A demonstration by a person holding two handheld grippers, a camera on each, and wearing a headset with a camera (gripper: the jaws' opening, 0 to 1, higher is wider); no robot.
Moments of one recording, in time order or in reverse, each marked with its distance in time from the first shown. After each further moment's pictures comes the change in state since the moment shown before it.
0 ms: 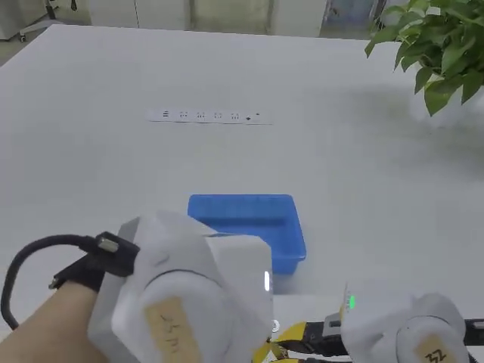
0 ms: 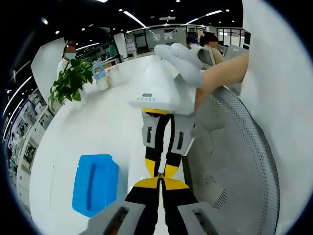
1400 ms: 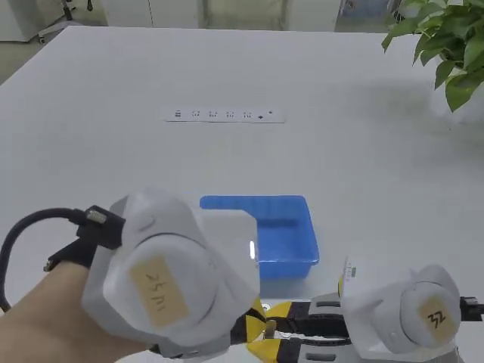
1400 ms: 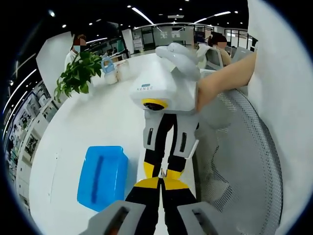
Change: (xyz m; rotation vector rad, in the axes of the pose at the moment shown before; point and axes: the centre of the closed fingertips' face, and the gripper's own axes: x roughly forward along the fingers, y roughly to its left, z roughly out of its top) left arm -0.009 0.021 -0.012 -0.051 0.034 0.019; right arm 0.010 -0.005 0.046 0.080 -0.195 0.093
